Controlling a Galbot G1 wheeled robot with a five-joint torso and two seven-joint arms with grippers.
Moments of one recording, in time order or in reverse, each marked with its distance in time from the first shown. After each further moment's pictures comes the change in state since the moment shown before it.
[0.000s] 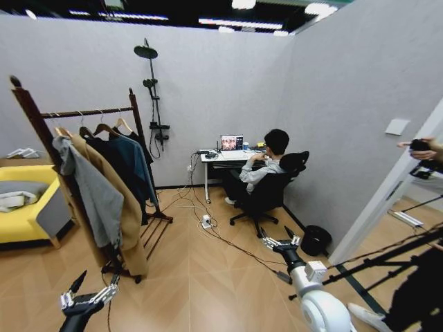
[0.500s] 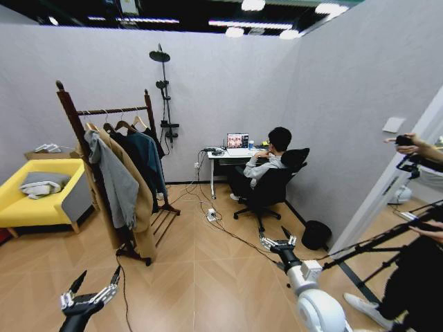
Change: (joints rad) left arm 0.000 0.000 0.000 0.000 0.000 0.000 0.000; right arm 0.020 0.004 -0.016 -0.031 -0.007 0.027 -0.015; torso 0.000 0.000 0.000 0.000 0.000
